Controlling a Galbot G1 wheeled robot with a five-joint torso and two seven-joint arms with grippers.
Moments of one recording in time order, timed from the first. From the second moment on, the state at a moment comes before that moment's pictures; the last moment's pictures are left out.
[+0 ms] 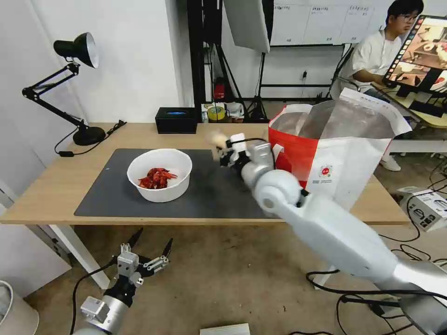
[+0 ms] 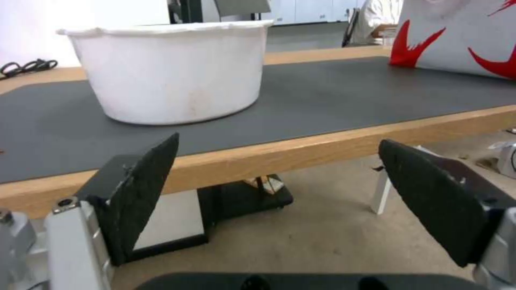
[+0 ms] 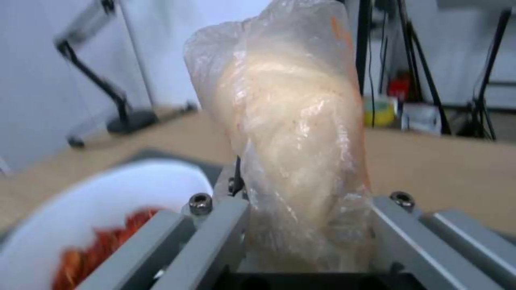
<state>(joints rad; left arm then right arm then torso) 1.74 -1.12 -0.54 -2.03 -0.32 -0.26 0.12 -0.39 1.01 -0.29 1.87 1.02 -0.31 0.43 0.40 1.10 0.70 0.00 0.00</state>
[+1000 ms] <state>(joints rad) 1.72 -1.12 -0.50 -2.02 -0.31 -0.25 0.11 -0.48 0.75 -0.05 1.99 0.84 -0.14 0.56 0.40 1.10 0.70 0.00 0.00</state>
